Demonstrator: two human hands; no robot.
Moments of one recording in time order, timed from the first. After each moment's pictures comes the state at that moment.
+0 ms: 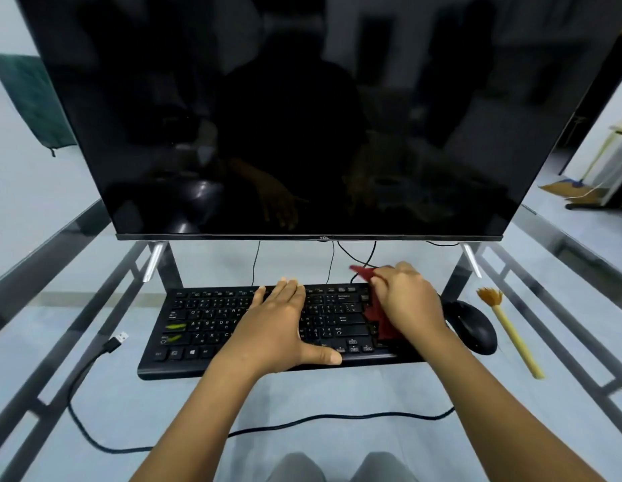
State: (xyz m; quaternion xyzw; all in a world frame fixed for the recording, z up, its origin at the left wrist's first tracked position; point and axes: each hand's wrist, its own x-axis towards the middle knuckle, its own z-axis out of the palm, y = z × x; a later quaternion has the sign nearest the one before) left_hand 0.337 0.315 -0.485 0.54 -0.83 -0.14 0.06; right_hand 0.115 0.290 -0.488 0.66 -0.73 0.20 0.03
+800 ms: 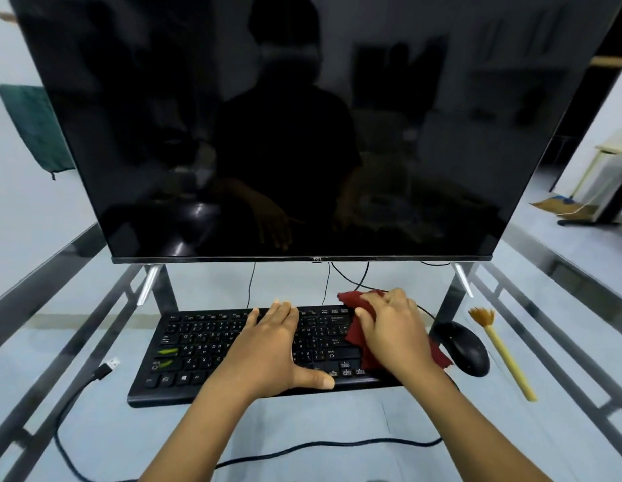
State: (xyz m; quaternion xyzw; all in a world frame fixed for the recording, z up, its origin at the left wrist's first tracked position) left_hand 0.335 0.315 -0.480 0.55 -0.82 -0.13 0.04; right_hand 0.124 0.302 -0.500 0.65 -0.72 0.24 0.03
